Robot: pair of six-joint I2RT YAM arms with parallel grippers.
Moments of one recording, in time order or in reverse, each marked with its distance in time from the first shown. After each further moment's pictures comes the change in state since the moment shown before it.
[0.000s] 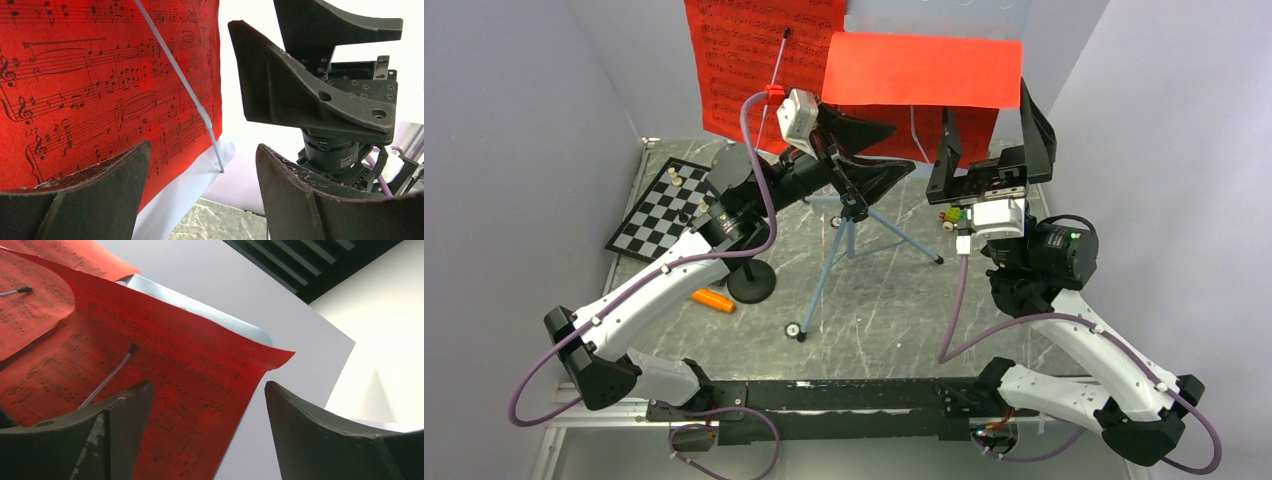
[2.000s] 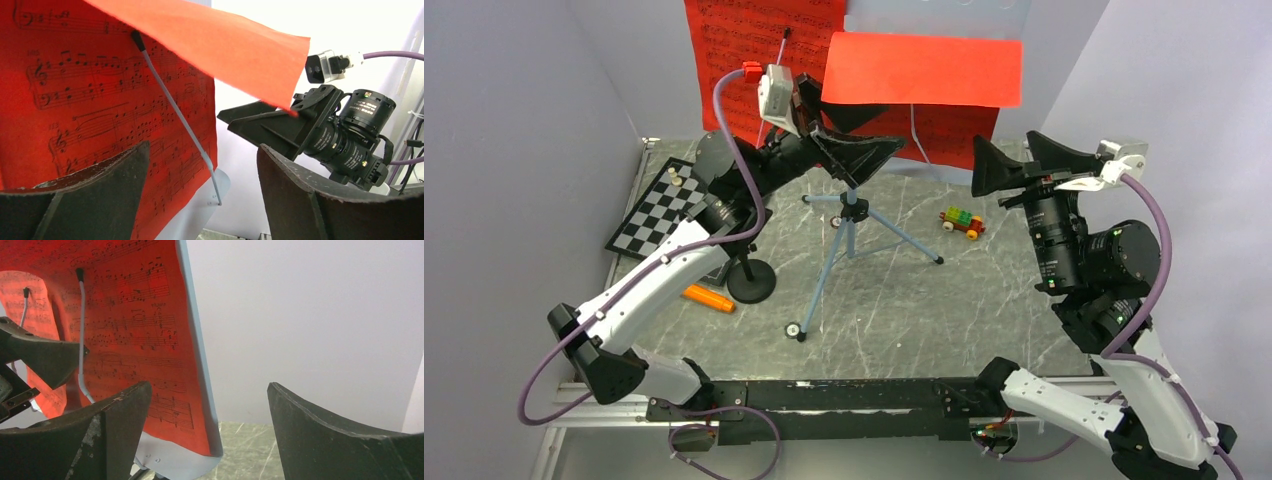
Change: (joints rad) left arm 0.067 0.028 0.061 0.097 0.063 -0.110; right arm -0.025 -0.158 0.193 -0.834 0.483 1.065
